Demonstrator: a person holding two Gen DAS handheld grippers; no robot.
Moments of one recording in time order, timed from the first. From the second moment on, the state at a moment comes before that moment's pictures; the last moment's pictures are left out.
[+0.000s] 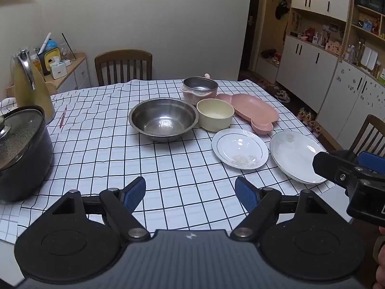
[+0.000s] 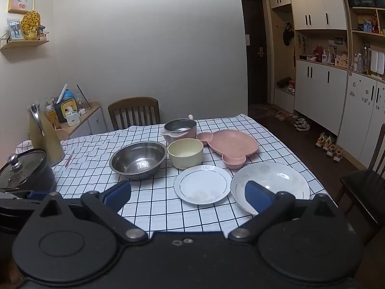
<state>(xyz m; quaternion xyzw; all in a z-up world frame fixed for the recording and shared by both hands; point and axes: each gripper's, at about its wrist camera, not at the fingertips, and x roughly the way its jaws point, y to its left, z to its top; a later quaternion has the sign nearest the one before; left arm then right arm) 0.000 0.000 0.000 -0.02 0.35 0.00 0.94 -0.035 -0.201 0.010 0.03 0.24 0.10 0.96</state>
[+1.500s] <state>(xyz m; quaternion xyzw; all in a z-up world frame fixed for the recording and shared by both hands) 0.005 0.010 0.015 -0.05 0.32 0.01 0.95 -0.021 -0.197 0.022 0.04 0.23 0.11 0.97</state>
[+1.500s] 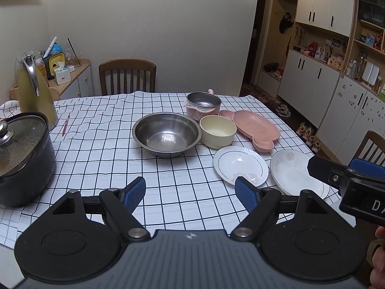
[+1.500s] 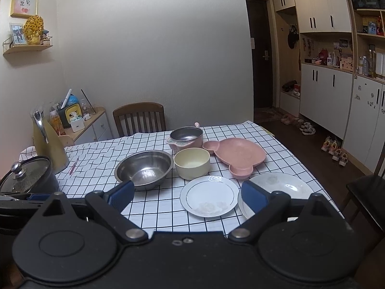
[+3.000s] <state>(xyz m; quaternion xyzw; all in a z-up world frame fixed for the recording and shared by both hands) -0.006 0.006 0.017 -0.04 0.32 -0.02 0.95 -0.036 -0.196 0.022 0.05 0.23 0.10 0.97</state>
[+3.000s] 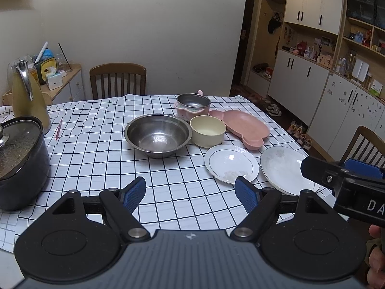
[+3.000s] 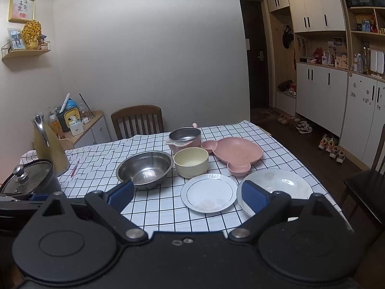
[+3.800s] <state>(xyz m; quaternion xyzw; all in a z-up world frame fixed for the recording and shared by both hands) 0.098 -0.094 -0.037 -0.03 0.40 -0.03 0.91 0.073 -0.301 -0.023 0.02 0.30 0.07 0.95</state>
